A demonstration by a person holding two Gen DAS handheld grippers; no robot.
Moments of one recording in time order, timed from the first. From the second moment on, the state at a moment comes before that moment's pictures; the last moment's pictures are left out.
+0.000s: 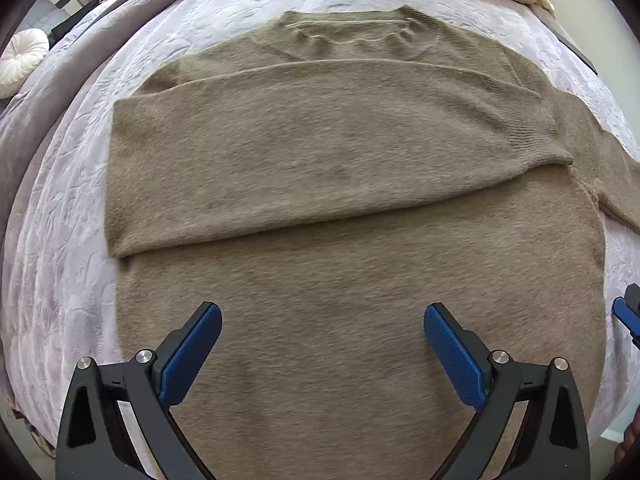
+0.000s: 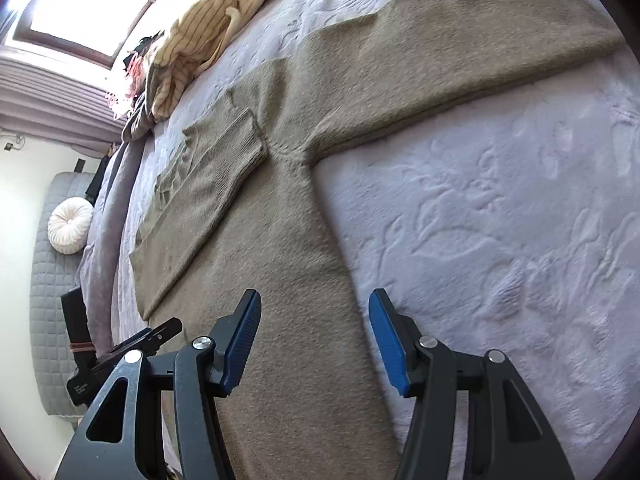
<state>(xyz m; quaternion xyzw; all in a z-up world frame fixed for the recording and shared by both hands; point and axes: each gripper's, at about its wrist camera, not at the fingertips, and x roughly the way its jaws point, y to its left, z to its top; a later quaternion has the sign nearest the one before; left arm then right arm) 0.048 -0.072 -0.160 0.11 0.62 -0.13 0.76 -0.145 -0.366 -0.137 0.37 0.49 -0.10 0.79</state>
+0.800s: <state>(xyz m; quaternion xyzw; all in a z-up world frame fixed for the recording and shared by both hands) 0.026 -0.253 -0.150 0.12 0.58 -0.24 0.76 -0.203 -0.580 -0.119 0.52 0.25 -0.21 0.79</state>
